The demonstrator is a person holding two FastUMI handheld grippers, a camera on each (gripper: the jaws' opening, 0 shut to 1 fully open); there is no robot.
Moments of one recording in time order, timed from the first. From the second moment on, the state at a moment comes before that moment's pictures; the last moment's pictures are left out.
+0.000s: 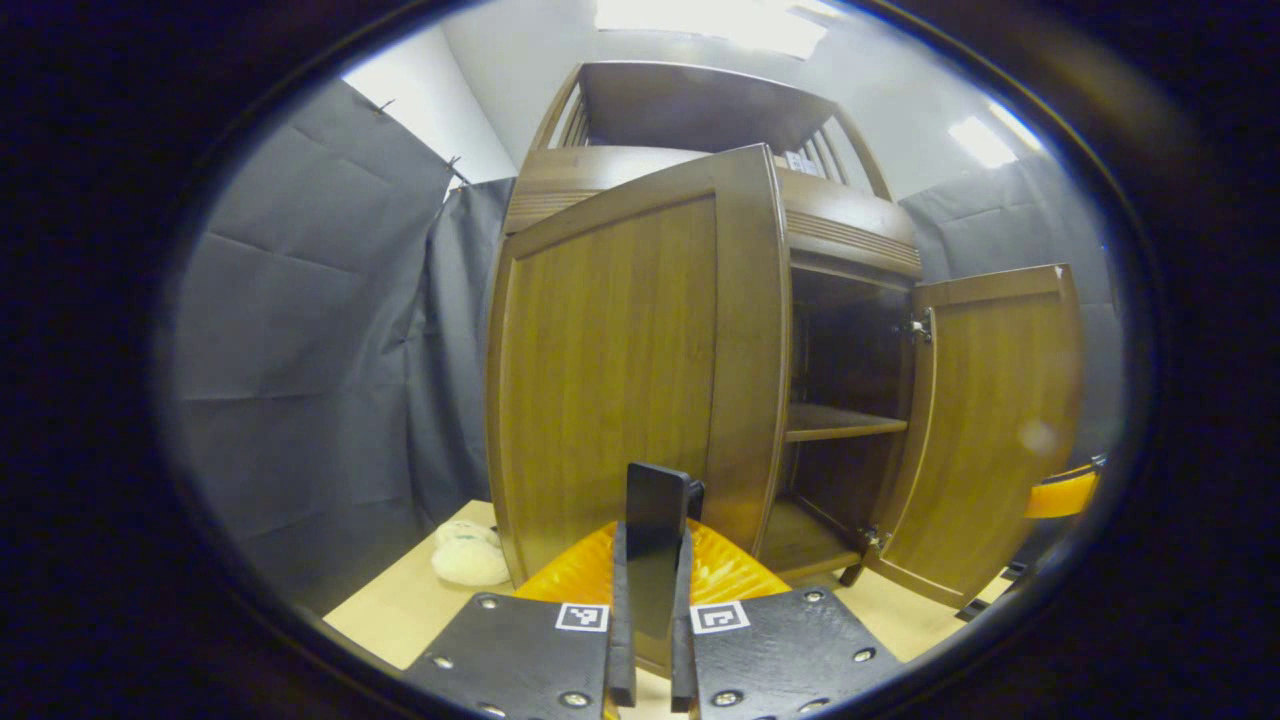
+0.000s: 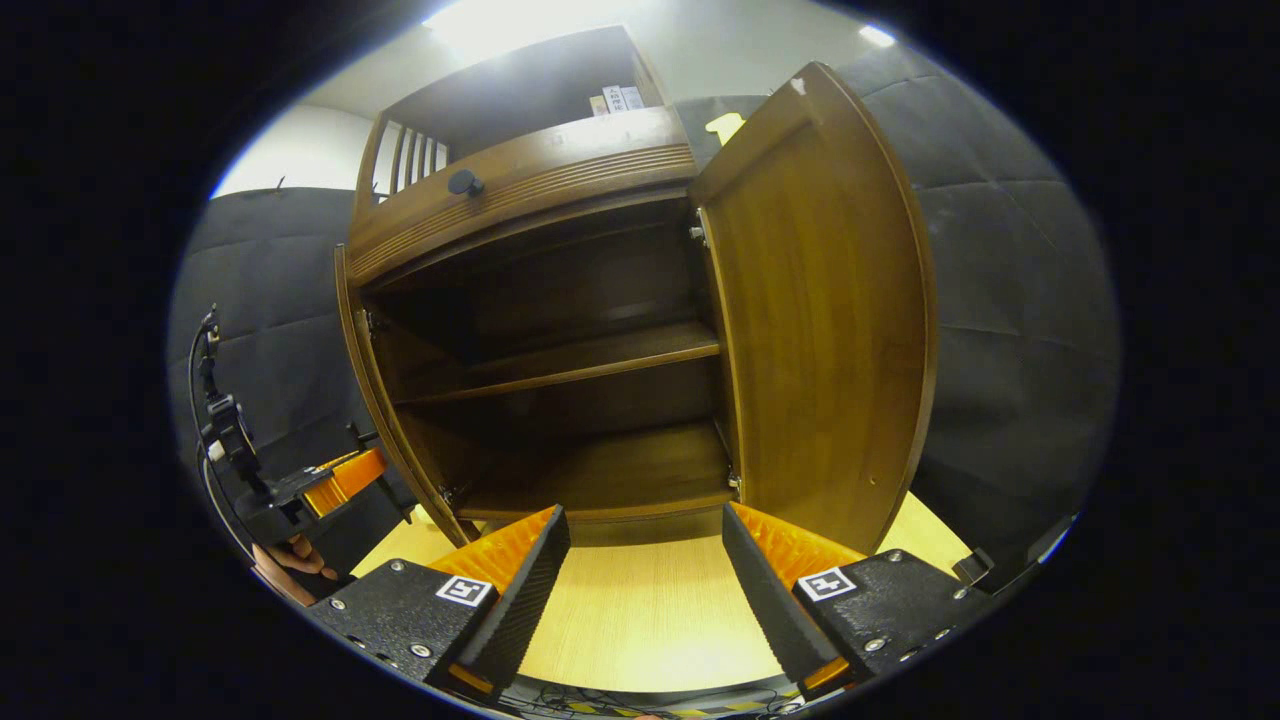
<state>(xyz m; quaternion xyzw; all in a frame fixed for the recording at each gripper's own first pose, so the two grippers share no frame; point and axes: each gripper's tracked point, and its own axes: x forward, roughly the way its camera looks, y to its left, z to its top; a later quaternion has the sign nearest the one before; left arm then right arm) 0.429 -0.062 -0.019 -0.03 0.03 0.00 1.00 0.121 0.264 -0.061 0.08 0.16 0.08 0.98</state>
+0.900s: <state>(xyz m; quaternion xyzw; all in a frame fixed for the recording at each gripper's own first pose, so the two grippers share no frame) 0.404 -0.002 -0.026 -0.05 0.01 0.05 1.00 0.128 0.311 -0.063 0.07 0.17 0.13 0.97</state>
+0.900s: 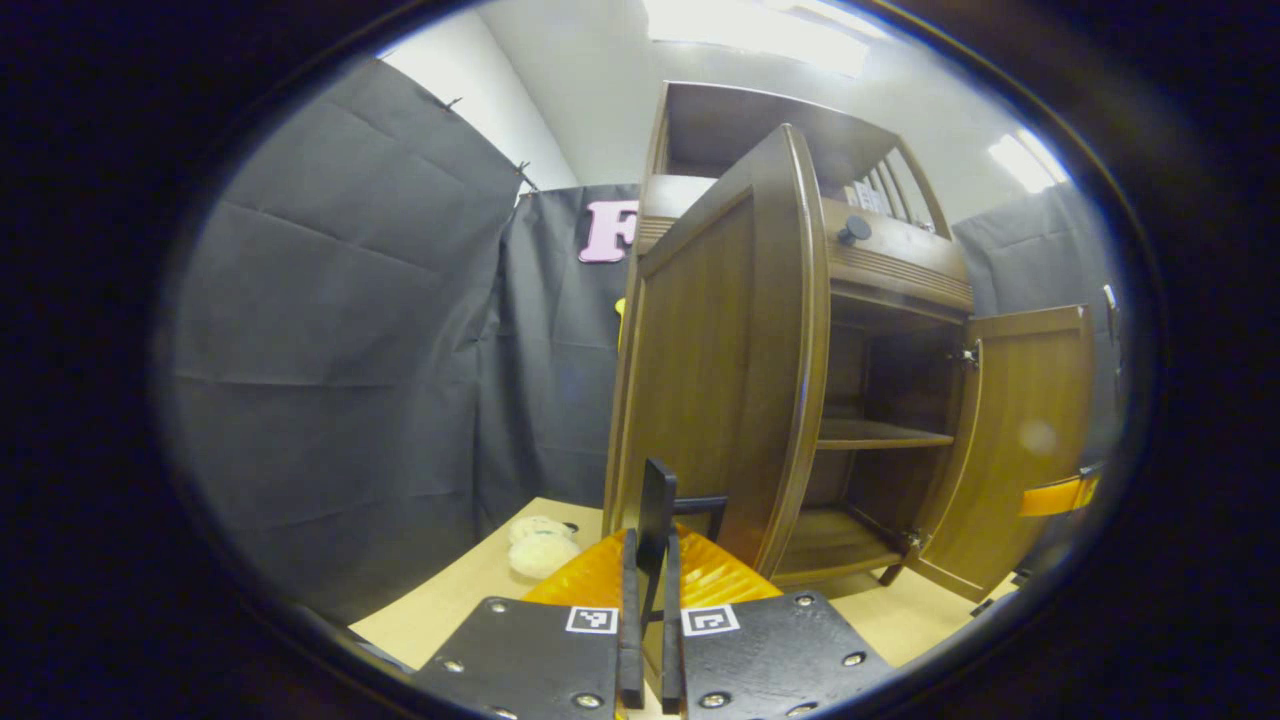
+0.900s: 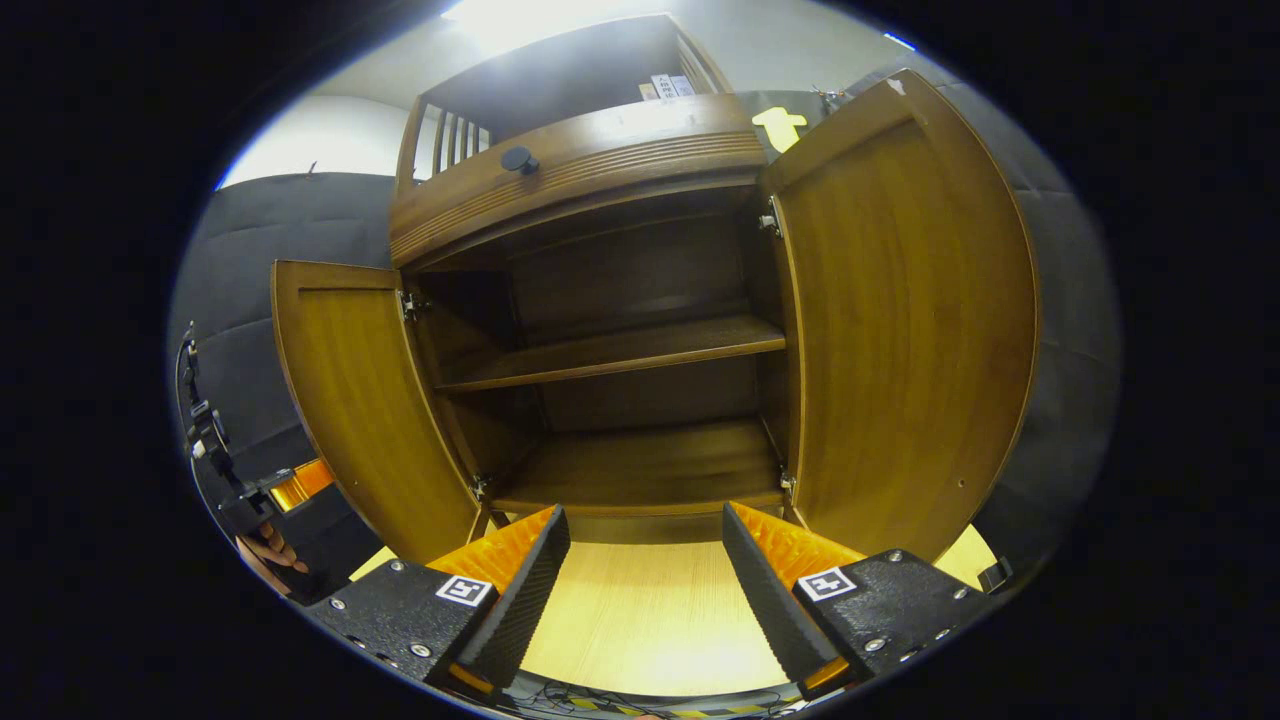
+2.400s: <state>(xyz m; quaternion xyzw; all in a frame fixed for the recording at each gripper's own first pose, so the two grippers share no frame) 0.349 0.037 -0.020 -0.06 0.03 0.10 0.99 0.127 0.259 -0.047 0.06 0.16 0.15 0.97</state>
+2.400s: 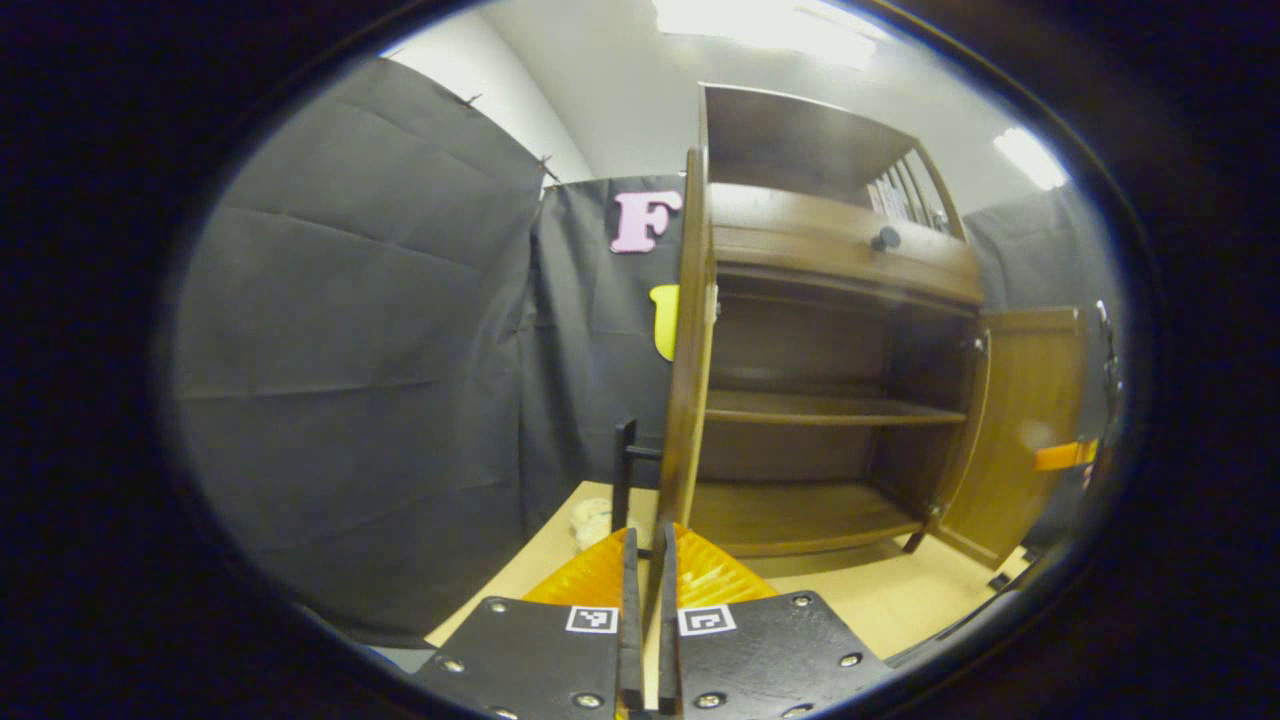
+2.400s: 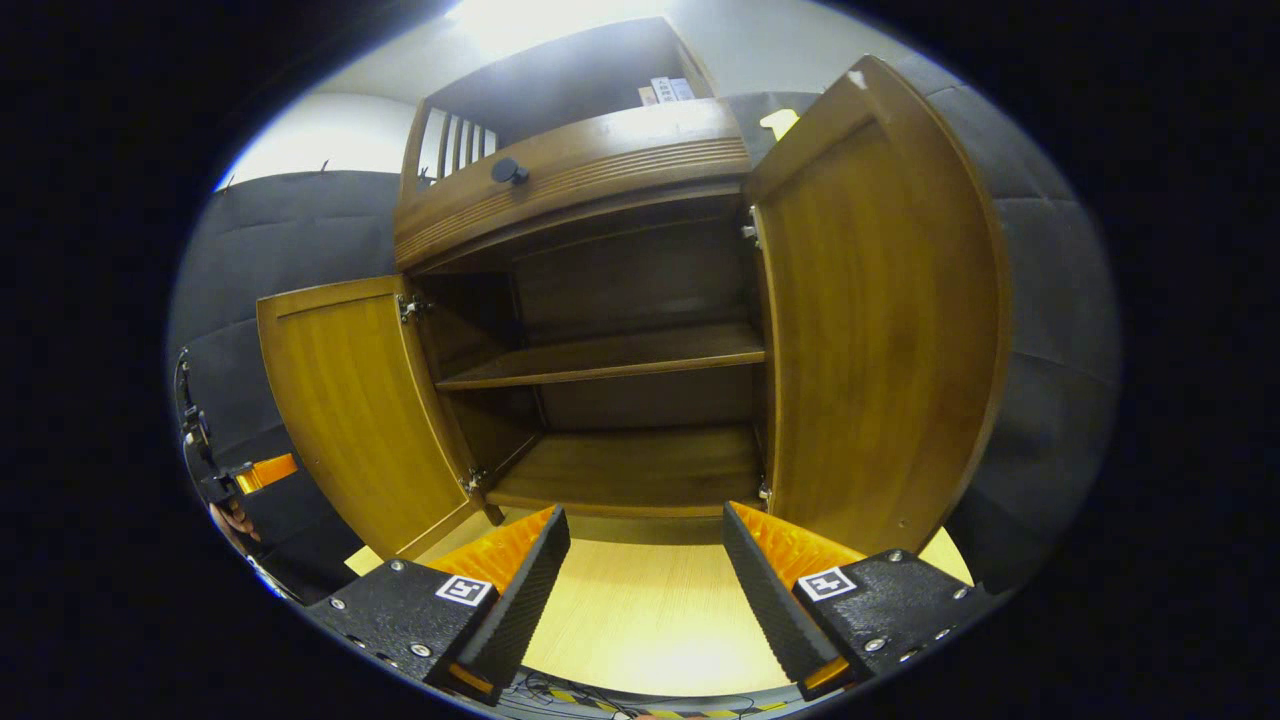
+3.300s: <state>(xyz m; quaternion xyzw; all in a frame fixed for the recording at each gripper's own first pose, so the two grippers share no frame) 0.329 -0.069 0.061 -0.03 -0.03 0.19 0.98 0.074 0.180 0.002 0.03 0.09 0.16 0.98</state>
